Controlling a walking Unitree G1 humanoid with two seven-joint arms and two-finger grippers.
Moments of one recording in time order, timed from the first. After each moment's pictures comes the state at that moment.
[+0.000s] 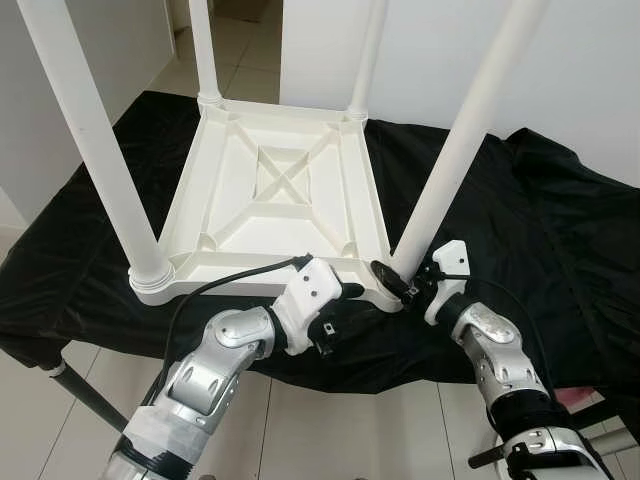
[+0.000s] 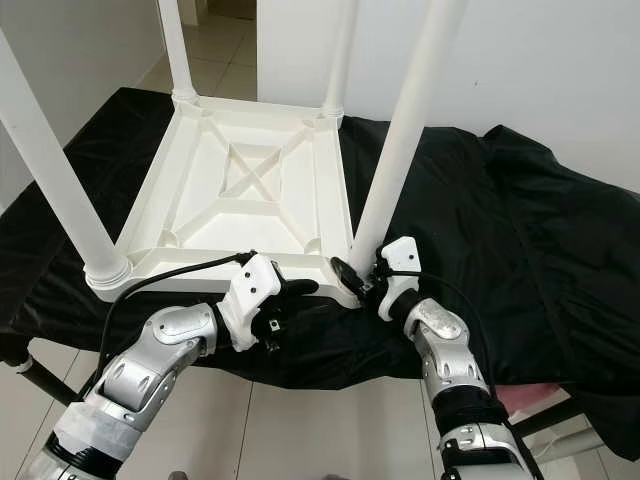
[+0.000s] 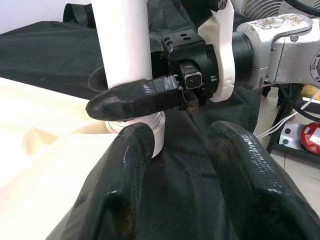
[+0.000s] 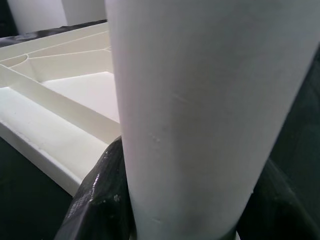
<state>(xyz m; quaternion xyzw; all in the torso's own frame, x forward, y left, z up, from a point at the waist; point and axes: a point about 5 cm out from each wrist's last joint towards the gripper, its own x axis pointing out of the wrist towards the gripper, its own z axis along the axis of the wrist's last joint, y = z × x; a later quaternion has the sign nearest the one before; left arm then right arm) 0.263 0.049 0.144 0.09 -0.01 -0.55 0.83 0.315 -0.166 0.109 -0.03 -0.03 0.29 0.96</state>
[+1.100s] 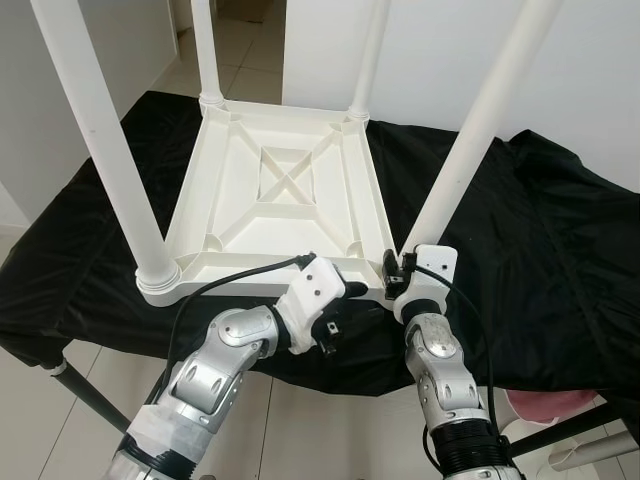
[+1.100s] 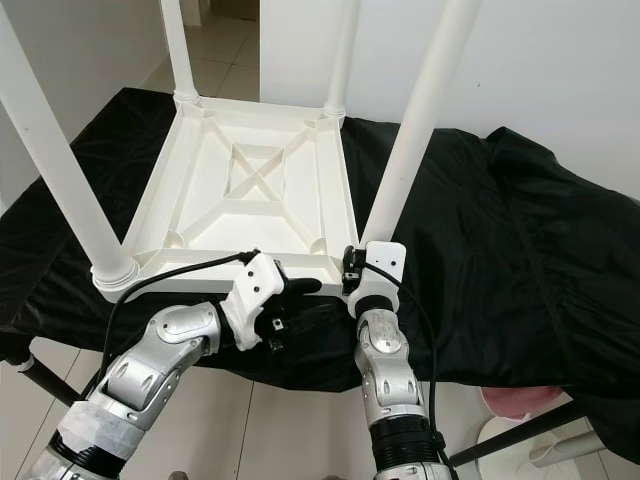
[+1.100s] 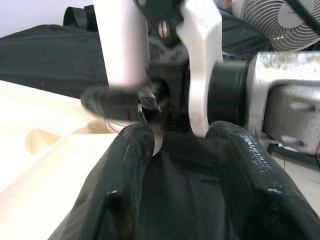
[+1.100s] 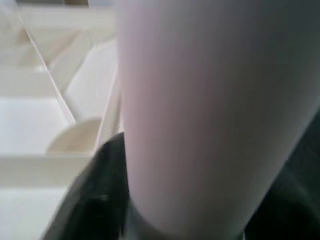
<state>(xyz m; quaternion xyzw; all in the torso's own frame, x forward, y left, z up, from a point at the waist) 0.263 0.046 0.145 0.09 -0.02 -0.55 0.83 0.299 -0.129 0.106 0.02 0.00 -0.03 1.00</state>
